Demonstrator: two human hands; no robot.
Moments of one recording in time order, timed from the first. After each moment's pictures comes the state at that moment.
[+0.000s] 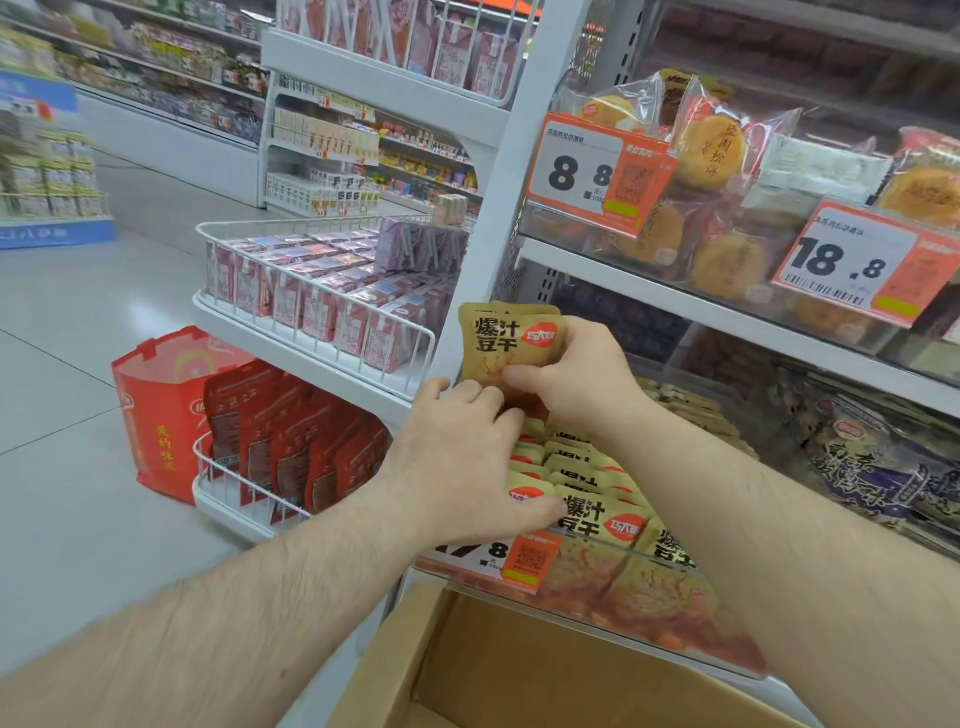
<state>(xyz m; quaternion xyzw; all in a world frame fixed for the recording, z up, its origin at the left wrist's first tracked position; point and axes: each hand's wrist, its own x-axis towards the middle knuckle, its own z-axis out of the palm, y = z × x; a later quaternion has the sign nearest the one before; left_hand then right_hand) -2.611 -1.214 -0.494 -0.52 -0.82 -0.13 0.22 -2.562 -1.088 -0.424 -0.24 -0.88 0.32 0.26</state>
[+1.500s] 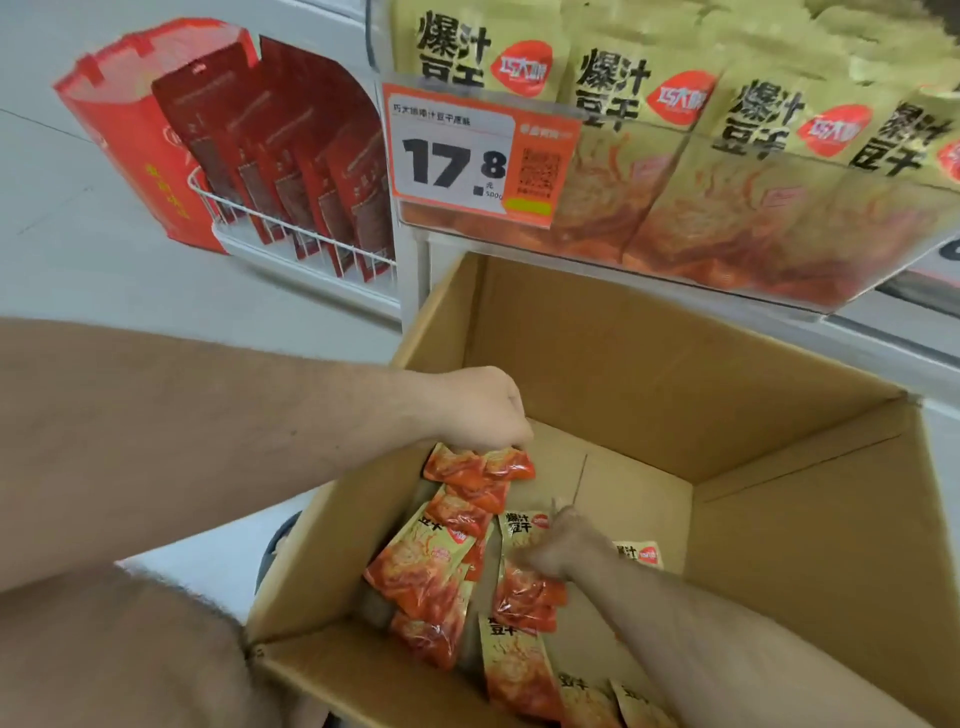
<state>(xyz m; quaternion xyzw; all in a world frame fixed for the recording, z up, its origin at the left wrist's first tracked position) -2.513 -1.232 -0.649 -0.36 -0.78 -0.16 -0.48 -2.352 -1.151 -0.840 -0.51 -0.75 0.24 -0.35</state>
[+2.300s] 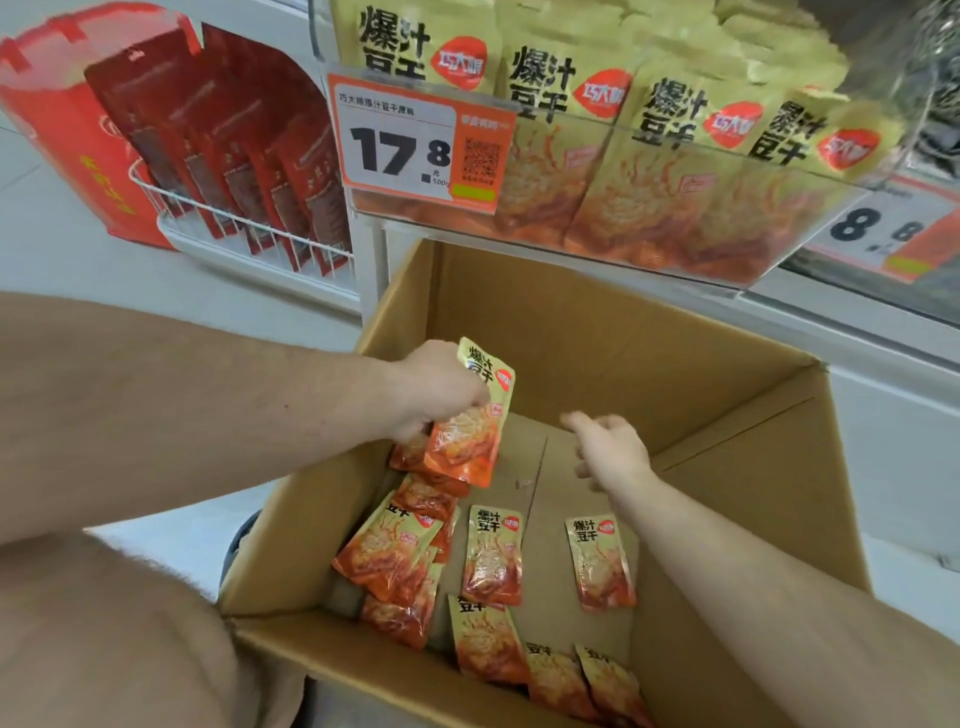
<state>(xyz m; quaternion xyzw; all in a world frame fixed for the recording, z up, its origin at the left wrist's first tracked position) -2.503 -1.227 -0.660 -0.16 -0.77 -0.37 -0.50 -2.337 -1.099 -0.739 -0.61 -0.64 0.47 0.02</state>
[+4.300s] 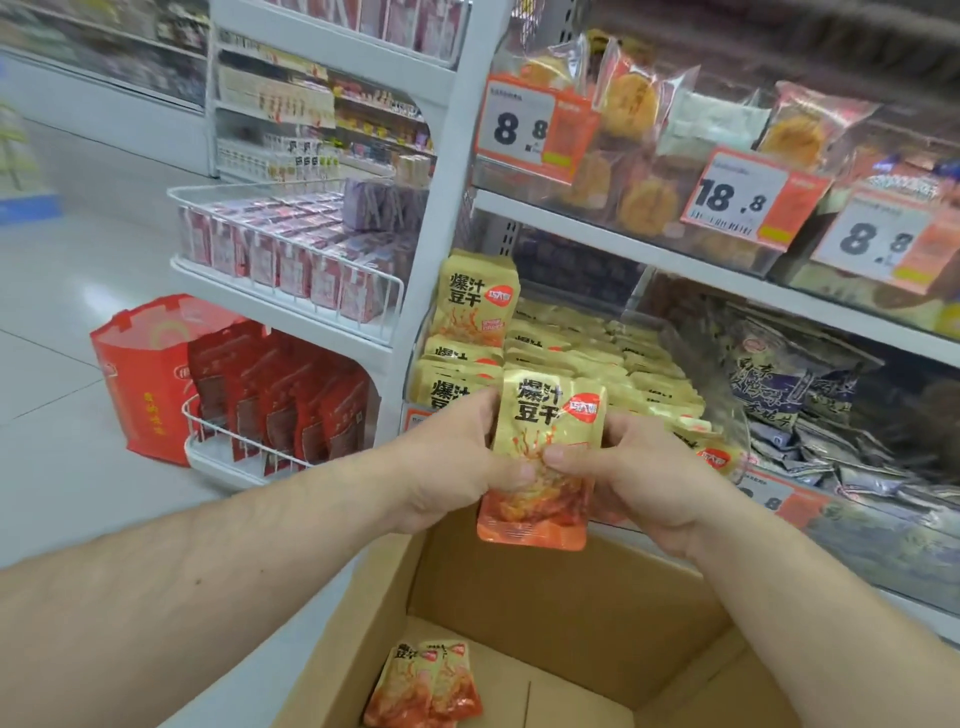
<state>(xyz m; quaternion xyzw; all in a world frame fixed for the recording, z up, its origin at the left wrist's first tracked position) -2.534 -1.262 -0.485 -0.43 -0.57 -0.58 -0.40 -2.401 -1.131 -0.458 -0.28 -0.75 0.59 0.10</state>
